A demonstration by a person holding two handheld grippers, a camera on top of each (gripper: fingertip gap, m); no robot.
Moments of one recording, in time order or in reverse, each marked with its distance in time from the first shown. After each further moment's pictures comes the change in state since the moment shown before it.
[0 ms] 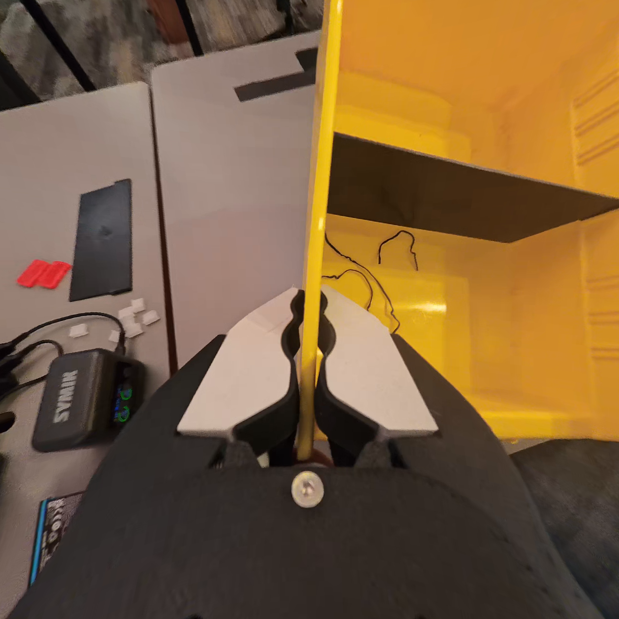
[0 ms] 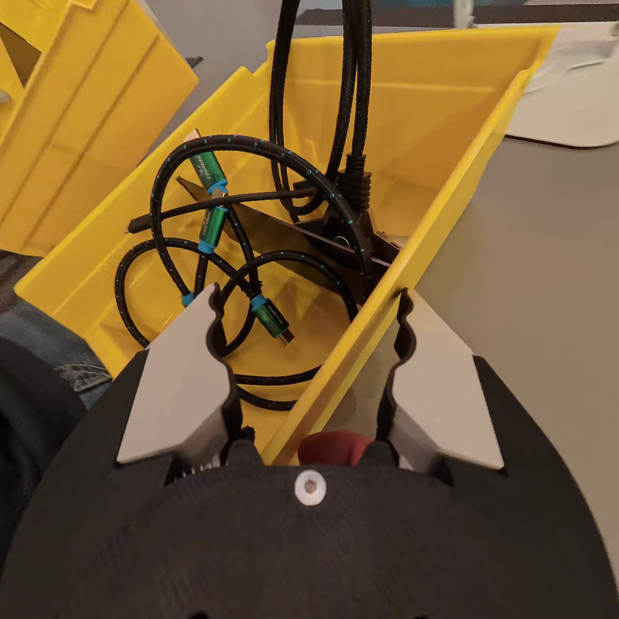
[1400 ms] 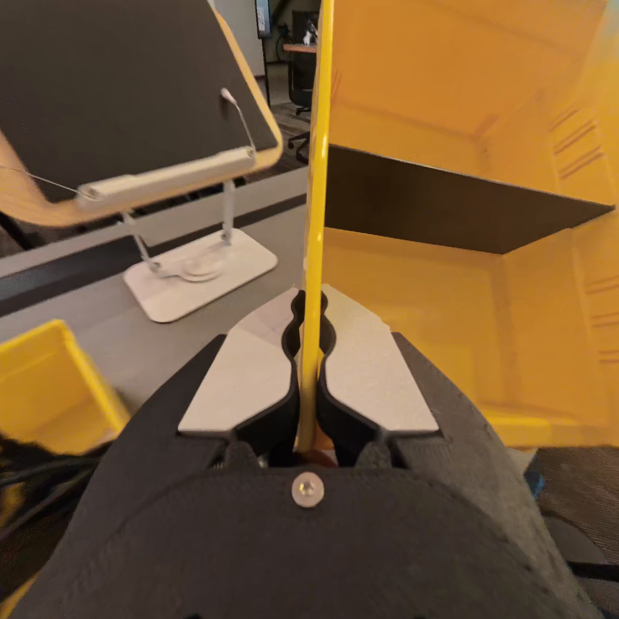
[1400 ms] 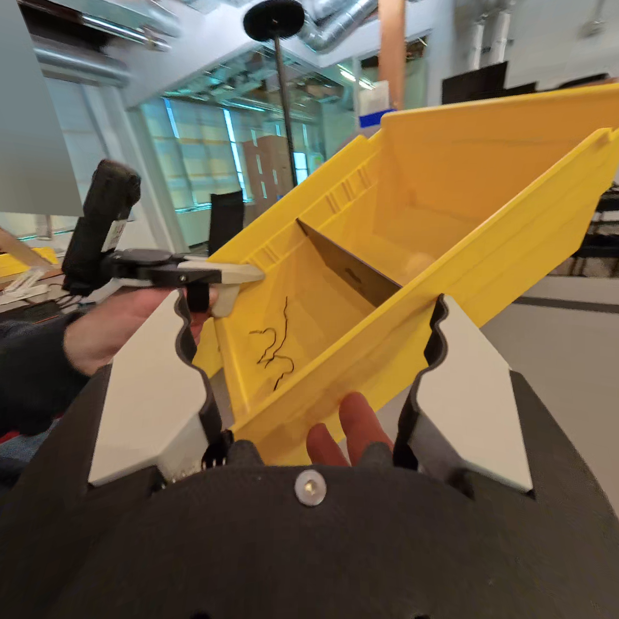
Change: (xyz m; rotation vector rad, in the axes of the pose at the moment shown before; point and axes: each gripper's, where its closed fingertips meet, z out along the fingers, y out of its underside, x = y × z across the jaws) left arm 0.394 -0.167 0.090 0.316 0.387 0.108; right arm -0.064 -0.062 -0.186 0.729 0.242 -0.115
